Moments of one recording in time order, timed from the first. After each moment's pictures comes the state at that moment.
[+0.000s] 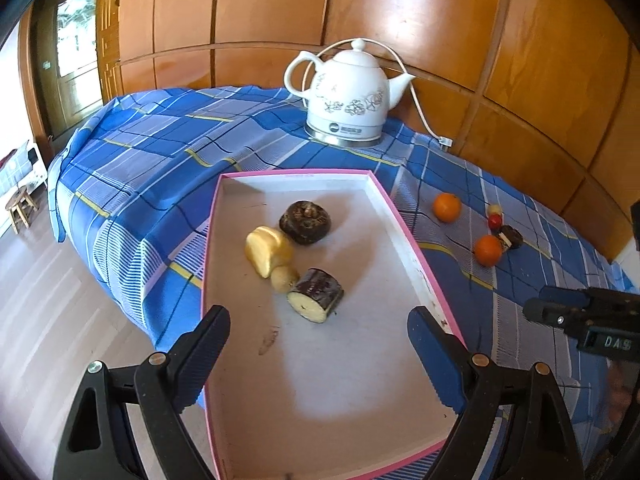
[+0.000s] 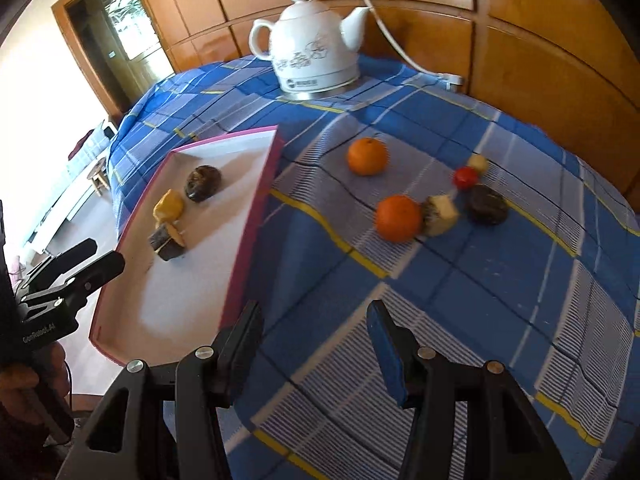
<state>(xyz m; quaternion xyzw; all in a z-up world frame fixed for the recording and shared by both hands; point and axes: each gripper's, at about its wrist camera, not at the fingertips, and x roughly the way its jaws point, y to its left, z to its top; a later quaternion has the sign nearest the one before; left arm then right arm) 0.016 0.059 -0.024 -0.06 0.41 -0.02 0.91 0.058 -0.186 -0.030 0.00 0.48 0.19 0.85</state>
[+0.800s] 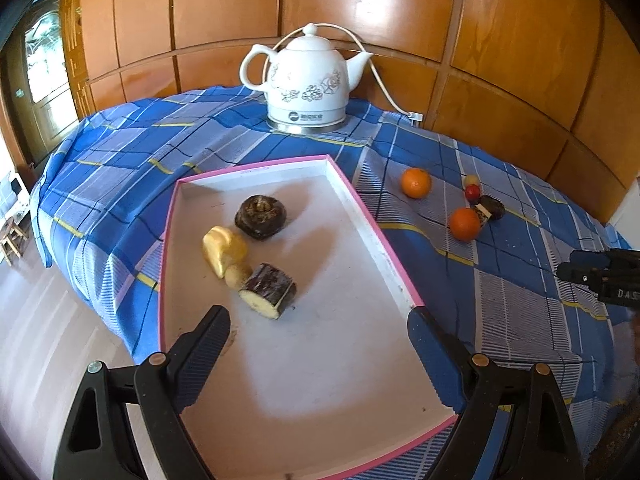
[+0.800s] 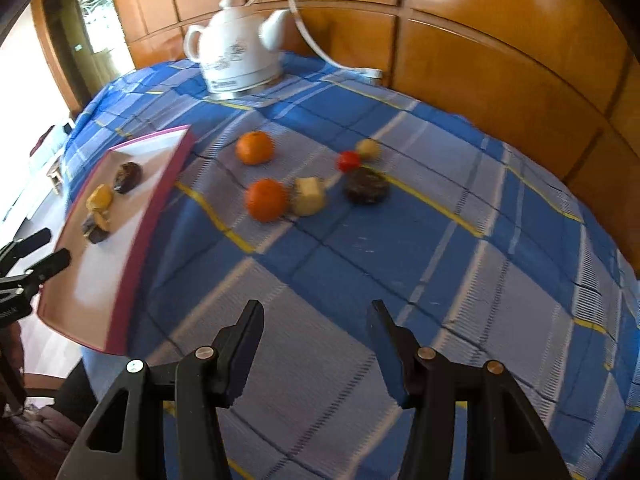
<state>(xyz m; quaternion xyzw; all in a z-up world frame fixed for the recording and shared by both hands) 0.022 0.023 -0.027 -0.01 0.42 -0.06 0.91 0.057 -0.277 -0.028 -0.04 0.49 0.10 0.86</state>
